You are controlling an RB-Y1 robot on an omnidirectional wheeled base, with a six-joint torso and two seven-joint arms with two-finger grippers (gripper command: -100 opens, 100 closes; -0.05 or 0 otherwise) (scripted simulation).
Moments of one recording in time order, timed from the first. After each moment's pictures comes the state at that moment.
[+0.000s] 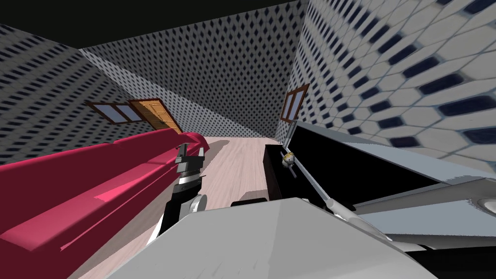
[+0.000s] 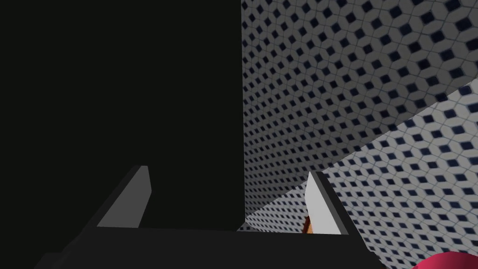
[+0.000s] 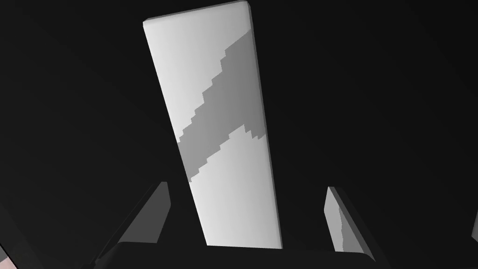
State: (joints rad) left arm 0.51 0.02 0.00 -2.30 0.05 -0.44 0.17; right arm 0.12 -0.63 -0.18 -0.54 -0.98 0.76 -0.94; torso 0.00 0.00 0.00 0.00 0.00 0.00
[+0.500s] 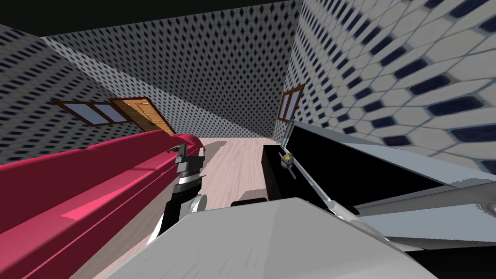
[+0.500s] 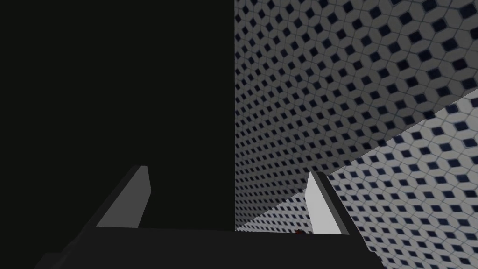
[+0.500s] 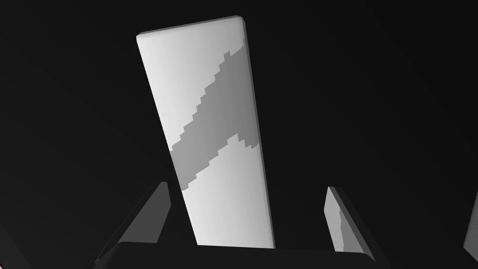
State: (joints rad) left arm 0.51 0.02 0.00 -2.30 0.05 -0.44 0.17; right arm 0.11 -0.61 -0.27 -0.51 -0.93 0.76 -0.81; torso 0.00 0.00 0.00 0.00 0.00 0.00
